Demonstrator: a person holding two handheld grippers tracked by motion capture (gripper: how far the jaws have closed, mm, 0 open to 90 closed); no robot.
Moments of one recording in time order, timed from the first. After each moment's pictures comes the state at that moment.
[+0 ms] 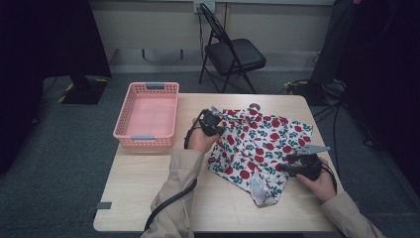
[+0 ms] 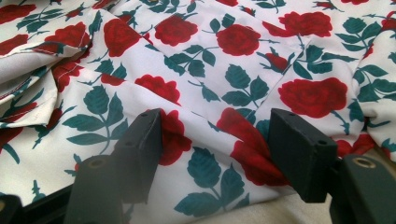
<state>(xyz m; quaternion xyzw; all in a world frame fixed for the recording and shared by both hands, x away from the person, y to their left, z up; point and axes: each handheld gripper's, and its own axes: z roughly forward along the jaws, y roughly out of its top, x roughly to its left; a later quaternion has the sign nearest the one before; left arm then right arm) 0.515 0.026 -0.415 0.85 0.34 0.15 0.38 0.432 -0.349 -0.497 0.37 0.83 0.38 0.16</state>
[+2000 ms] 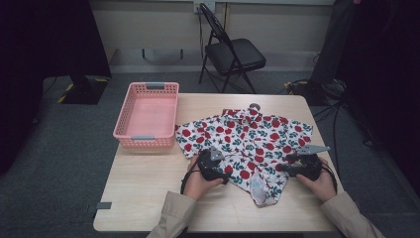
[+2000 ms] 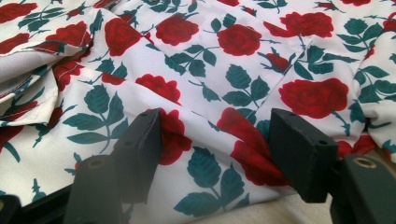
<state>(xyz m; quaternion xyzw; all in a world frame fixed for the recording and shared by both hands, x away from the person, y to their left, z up) 0.408 0.017 -0.488 0.85 0.33 0.14 0.38 0.432 -0.349 -0.497 0.37 0.83 0.38 0.16</state>
